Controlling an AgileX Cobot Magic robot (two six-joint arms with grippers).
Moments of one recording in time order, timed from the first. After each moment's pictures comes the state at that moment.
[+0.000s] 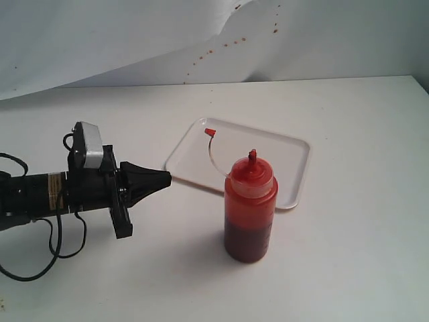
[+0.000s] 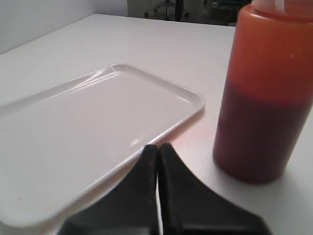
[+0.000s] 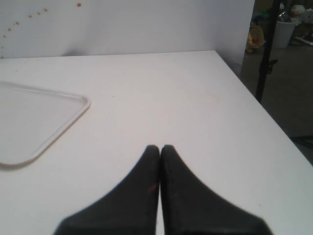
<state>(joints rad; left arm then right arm) -0.08 2.08 -0.73 1.20 -1.20 -0.36 -0.07 0.00 0.00 -0.04 0.34 0.03</state>
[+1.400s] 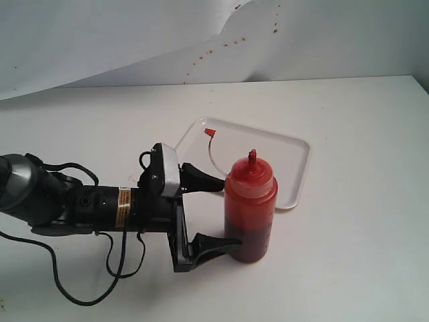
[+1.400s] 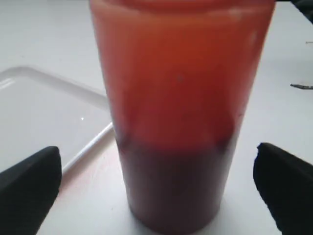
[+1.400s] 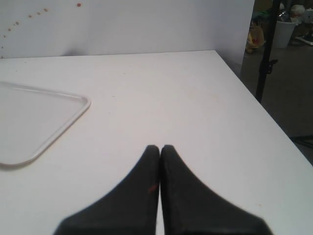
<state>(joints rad) -0.40 2.11 -0.80 1.13 -1.06 -0.36 -0.07 0.00 0.00 -0.04 0.34 0.03</state>
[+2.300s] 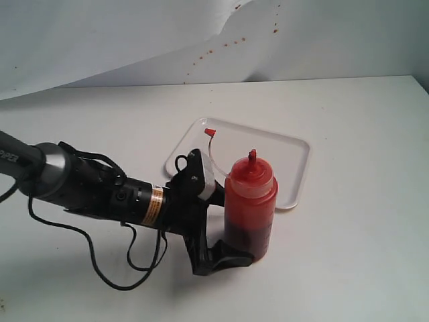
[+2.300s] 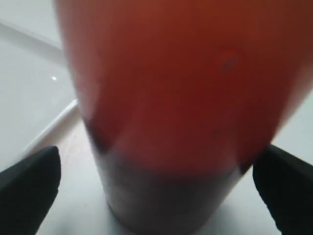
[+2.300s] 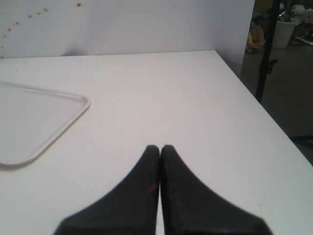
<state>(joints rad) -0.49 2.15 -0.96 1.33 -0.83 -0.65 -0.07 0.00 0.00 -0.04 0.34 0.03</state>
